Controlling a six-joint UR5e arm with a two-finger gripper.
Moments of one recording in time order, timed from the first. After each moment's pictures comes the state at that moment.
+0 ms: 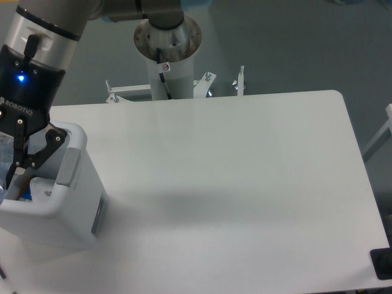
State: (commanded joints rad) arm 2.09 -1.84 -1.29 -0.89 1.00 0.01
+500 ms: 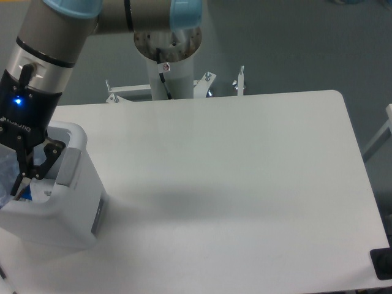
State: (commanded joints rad) arm 2.07 -1.84 -1.33 -0.89 1.00 0.08
